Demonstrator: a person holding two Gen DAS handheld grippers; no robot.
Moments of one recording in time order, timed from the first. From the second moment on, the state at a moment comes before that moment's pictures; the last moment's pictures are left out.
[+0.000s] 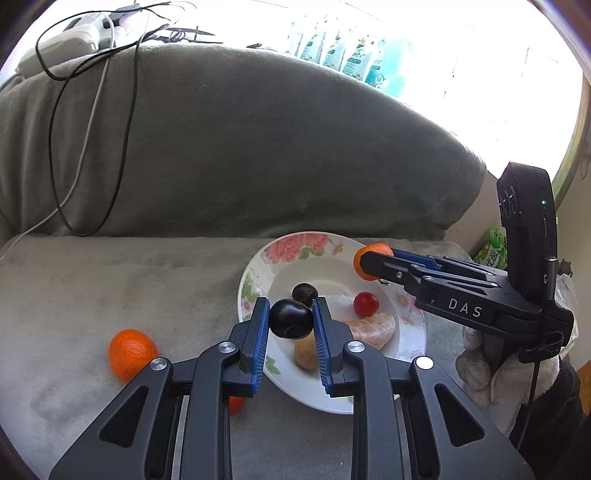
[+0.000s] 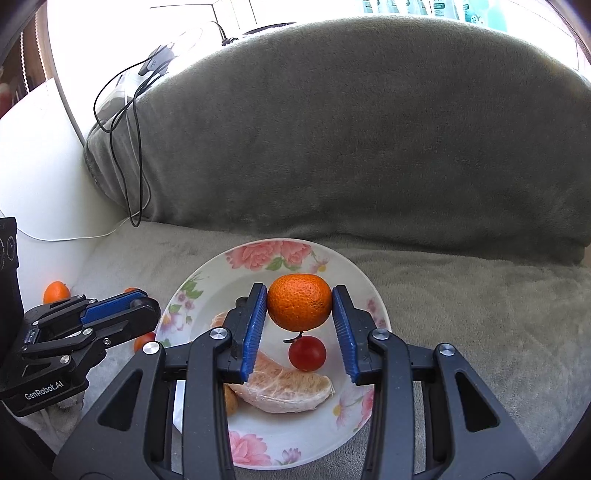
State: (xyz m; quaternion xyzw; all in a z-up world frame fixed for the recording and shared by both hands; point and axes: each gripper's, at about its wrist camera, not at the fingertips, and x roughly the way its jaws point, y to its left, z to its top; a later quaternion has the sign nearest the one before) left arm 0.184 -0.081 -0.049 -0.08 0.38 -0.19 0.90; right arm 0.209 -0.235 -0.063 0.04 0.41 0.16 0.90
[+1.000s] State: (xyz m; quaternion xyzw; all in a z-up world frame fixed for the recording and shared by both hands) left arm 0.162 -0.073 -0.038 -0.07 0.36 -0.19 0.91; right arm 0.197 -0.236 -0.043 0.05 0.38 0.15 0.91
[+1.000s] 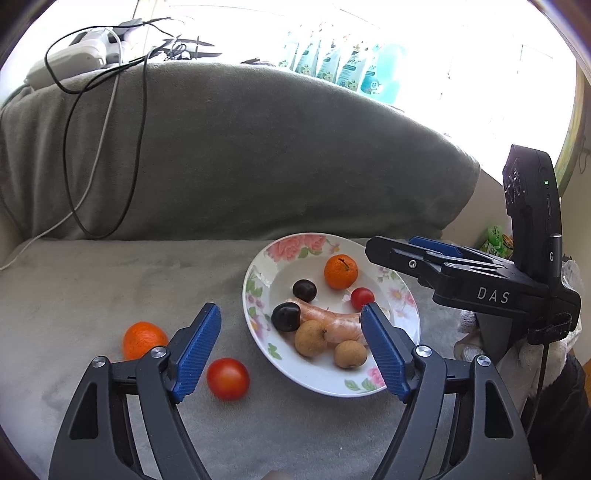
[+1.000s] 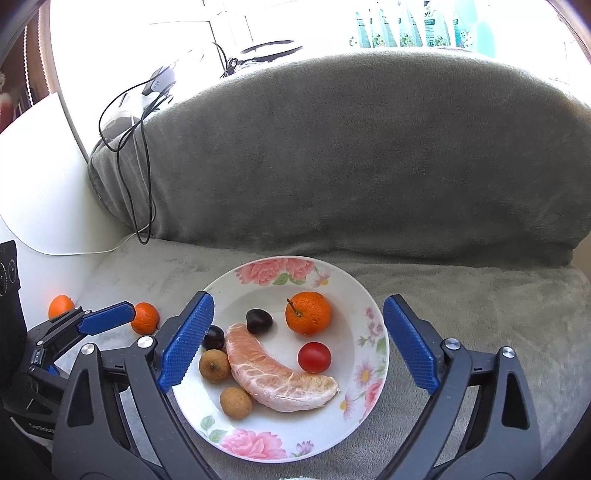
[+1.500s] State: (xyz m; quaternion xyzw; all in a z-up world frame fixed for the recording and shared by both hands) left arm 0.137 -0.031 -0.025 -0.07 0.35 -0.16 0.92; right arm 0.178 -0.221 -0.025 0.04 0.36 0.18 0.91
